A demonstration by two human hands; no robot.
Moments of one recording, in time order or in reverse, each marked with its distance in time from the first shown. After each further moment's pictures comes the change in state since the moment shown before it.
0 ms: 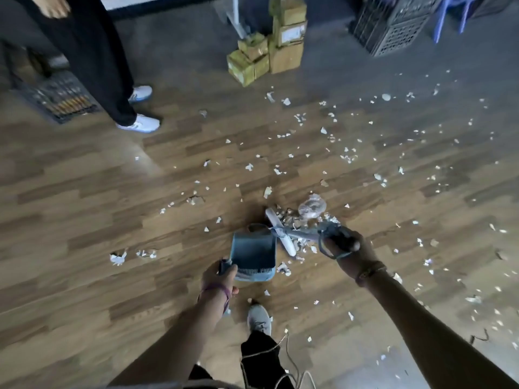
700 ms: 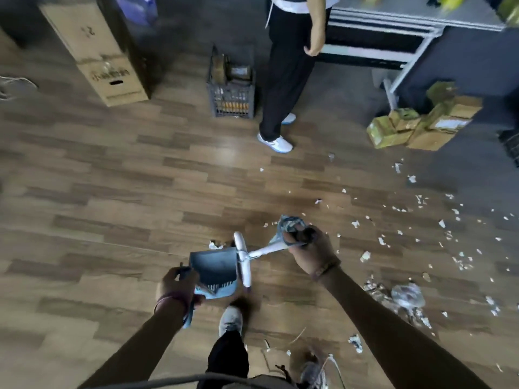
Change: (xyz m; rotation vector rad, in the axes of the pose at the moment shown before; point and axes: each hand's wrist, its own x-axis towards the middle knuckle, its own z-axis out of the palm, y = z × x) left_hand 0.072 0.006 -0.479 -0.461 0.378 -0.095; right_hand -0.069 -0.451 0.299 -0.008 -0.396 -0.338
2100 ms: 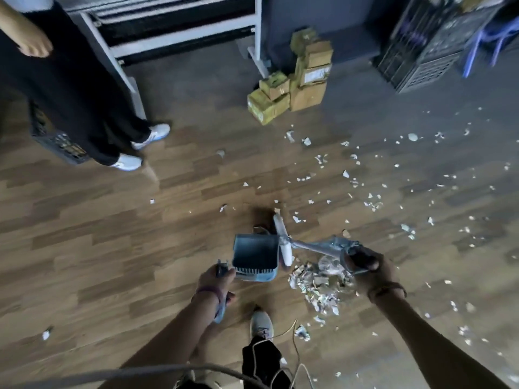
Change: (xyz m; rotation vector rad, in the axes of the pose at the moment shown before) left_hand -0.135 0.000 0.511 0.555 -0.426 0.003; right_hand 0.025 0.430 -0.372 0.605 0.542 0.532
